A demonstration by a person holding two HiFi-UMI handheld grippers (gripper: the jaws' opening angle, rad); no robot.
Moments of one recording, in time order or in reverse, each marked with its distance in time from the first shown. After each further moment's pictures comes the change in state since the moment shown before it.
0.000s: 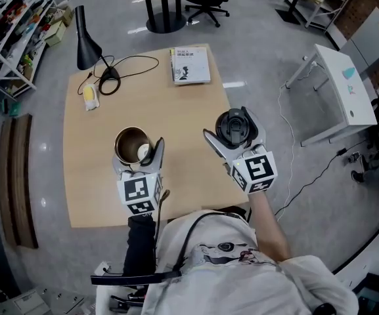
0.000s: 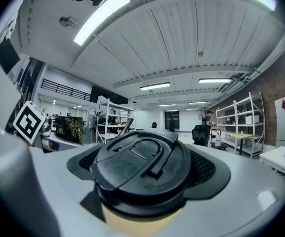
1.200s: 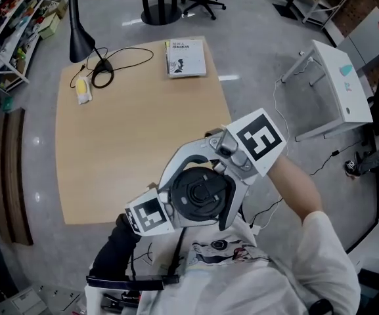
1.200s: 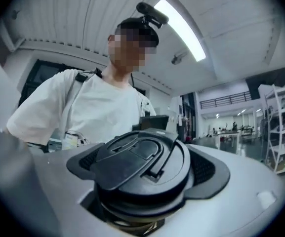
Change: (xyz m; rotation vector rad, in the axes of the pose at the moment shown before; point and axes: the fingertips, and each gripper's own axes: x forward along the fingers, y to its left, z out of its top) left arm -0.139 -0.237 0.007 0.190 -0.007 -1.419; right arm -0.156 0.196 0.108 -0.124 -0.096 2.029
